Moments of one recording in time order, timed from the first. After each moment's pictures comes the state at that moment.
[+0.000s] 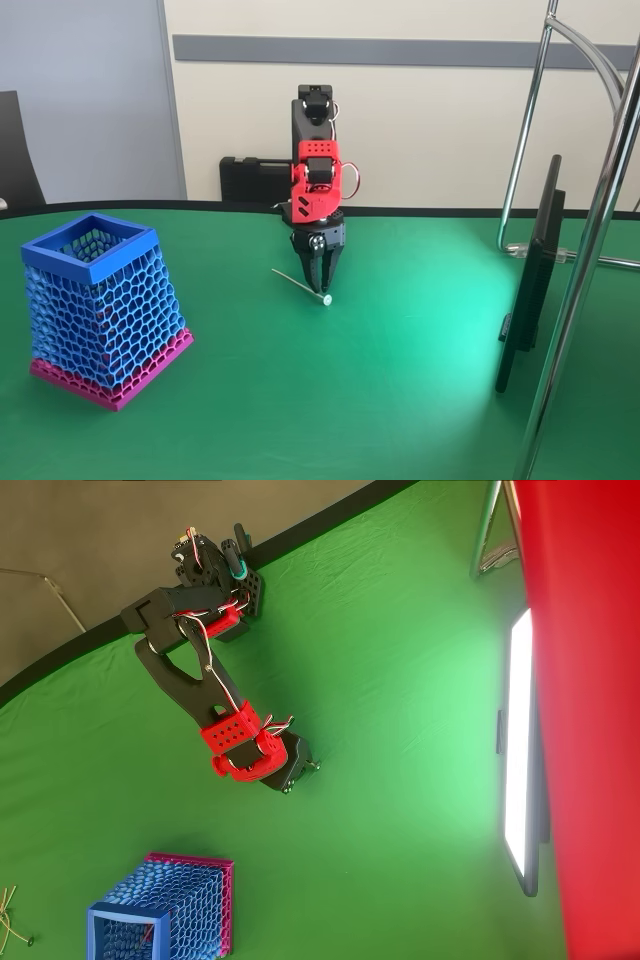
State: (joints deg) arm -4.0 73.3 98.1 54.6 53.3
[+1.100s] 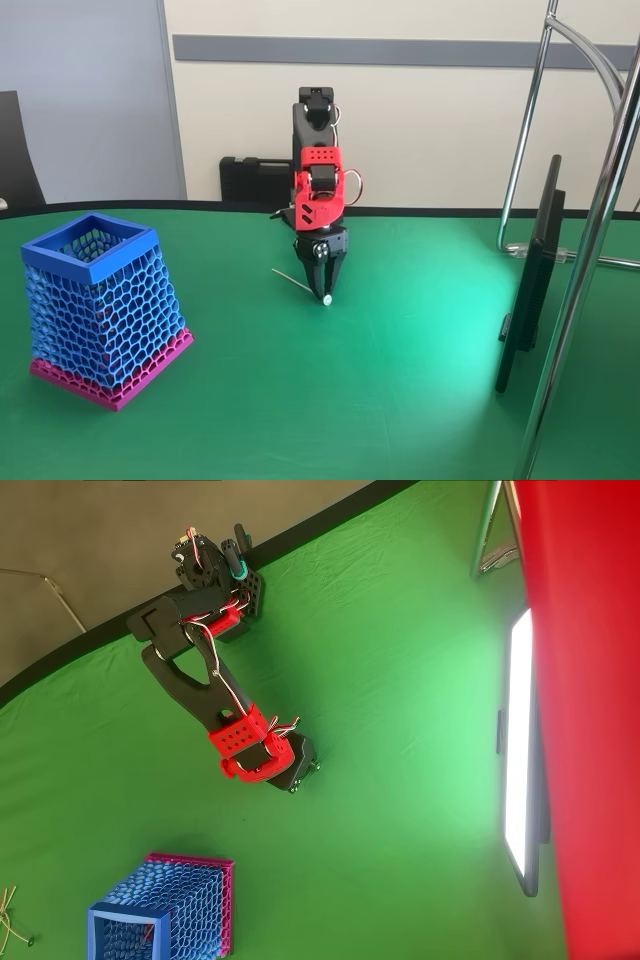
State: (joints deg) arm -4.9 69.5 96.1 54.6 53.2
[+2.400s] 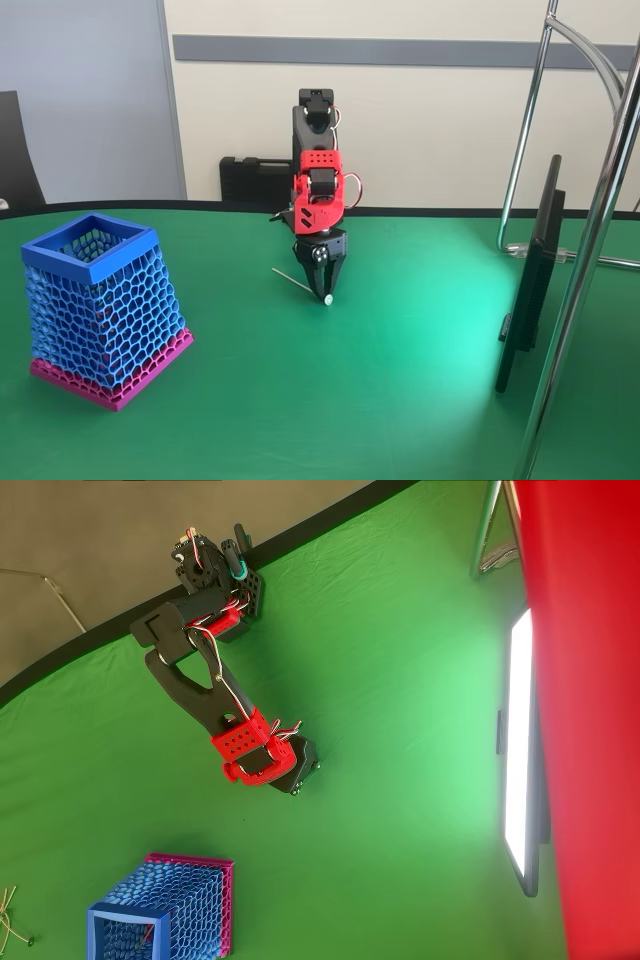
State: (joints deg) arm -4.7 67.3 94.1 55.3 53.1
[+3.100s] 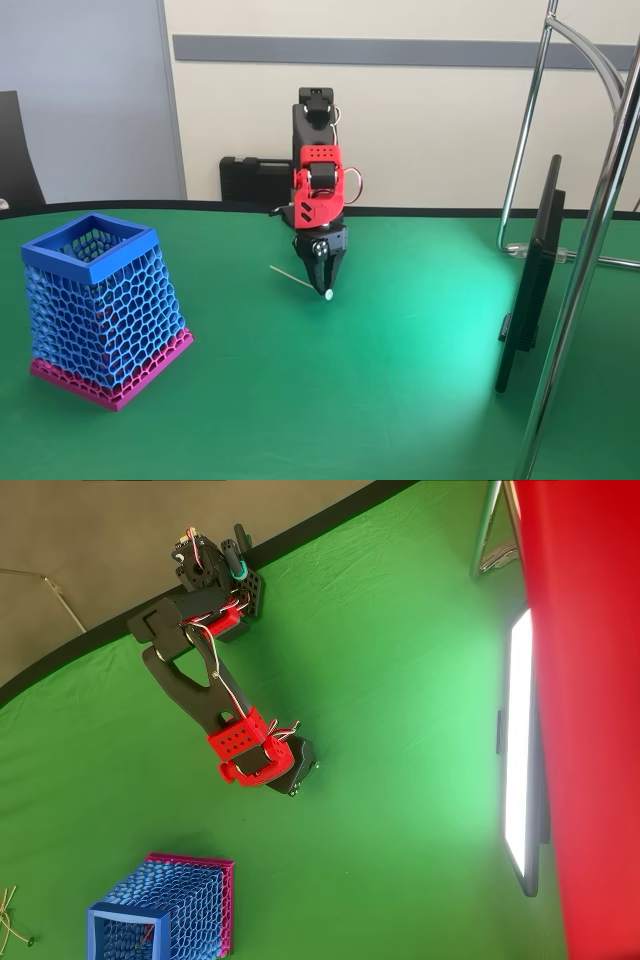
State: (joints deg) arm -4.7 70.1 92.9 58.7 52.1
